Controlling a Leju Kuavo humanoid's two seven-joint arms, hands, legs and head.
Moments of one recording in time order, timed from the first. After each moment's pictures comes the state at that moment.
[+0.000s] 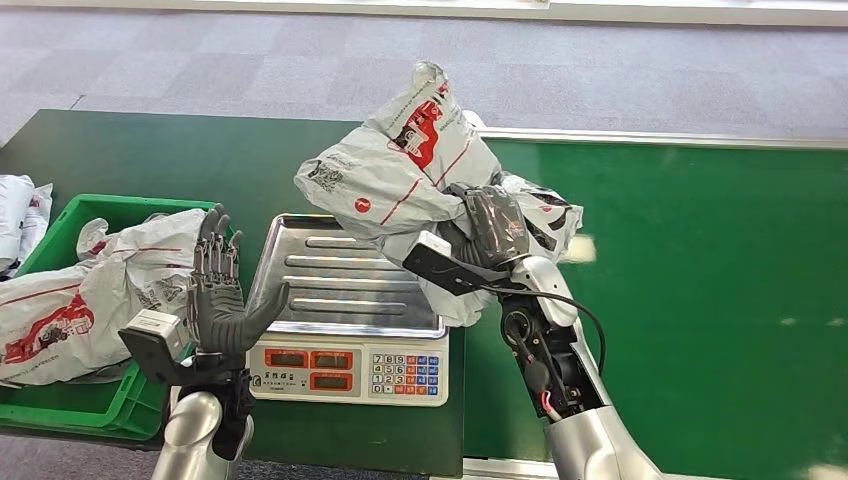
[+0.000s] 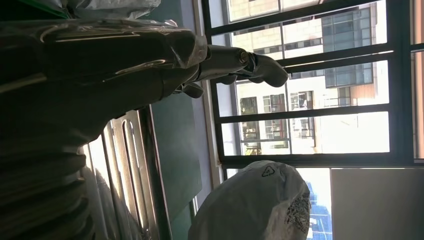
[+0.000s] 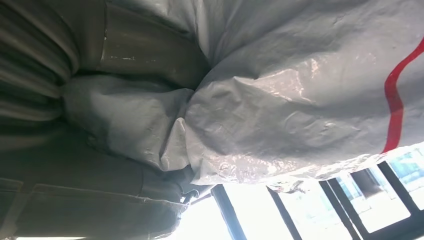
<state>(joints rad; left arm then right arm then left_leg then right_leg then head) -0.12 -0.18 -0.09 -1.50 -0.06 0.14 -0.57 -0.59 0.21 0.35 -0.96 0.99 -0.13 -0.30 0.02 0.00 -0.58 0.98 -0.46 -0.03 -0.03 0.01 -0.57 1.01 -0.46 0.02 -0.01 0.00</state>
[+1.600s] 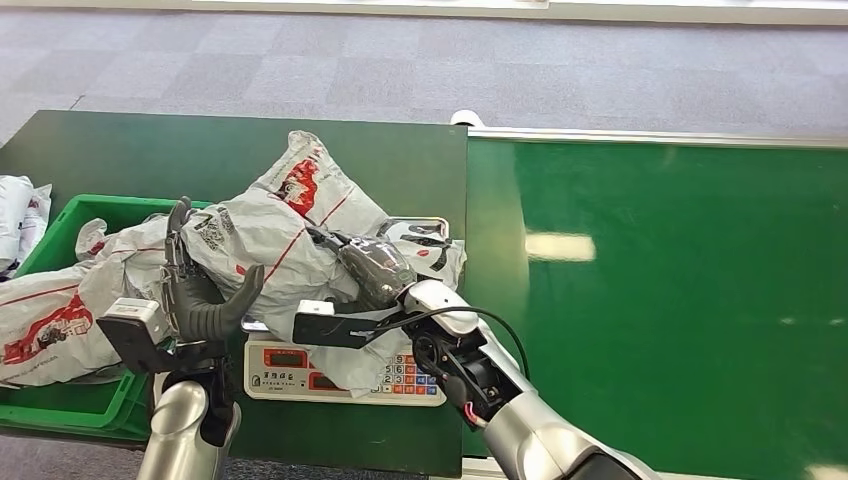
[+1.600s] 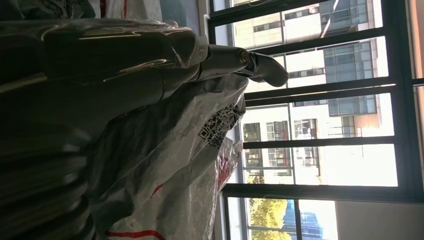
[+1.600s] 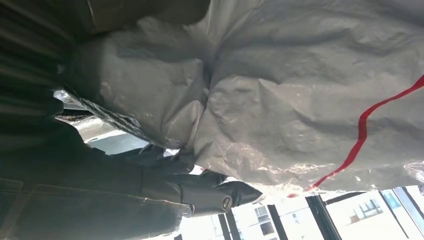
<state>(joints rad) -0.16 -0.17 -0.02 -1.49 -0.06 0.20 -0.56 -0.72 0.35 0.70 -0.59 0.87 -0.09 -0.33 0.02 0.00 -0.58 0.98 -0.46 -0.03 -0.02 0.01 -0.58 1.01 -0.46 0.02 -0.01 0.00</state>
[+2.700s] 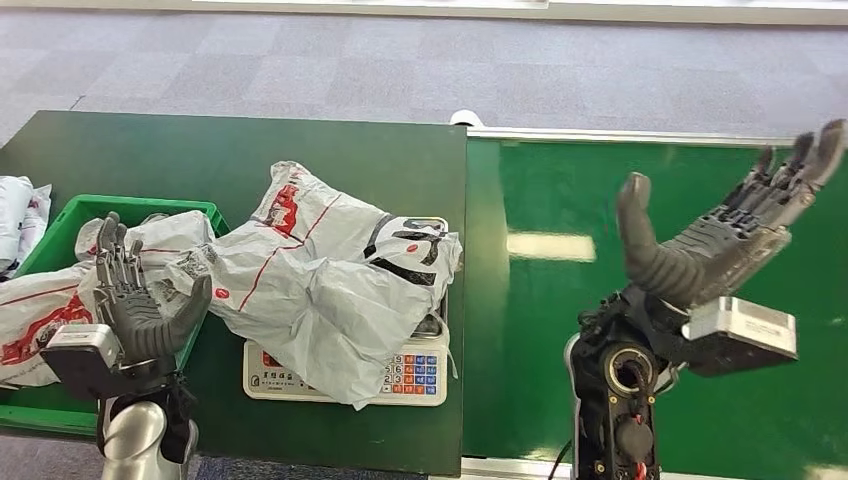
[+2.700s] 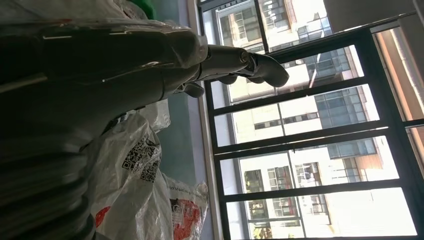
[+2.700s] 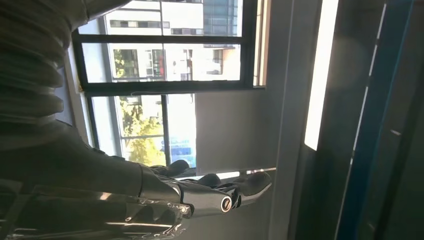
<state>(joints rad) -0.08 -0.17 0.14 -1.61 -0.15 0.23 -0.58 -0.33 0.25 0.20 -1.68 0.19 -0.48 -0.60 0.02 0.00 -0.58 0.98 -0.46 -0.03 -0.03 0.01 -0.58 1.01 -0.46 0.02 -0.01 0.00</state>
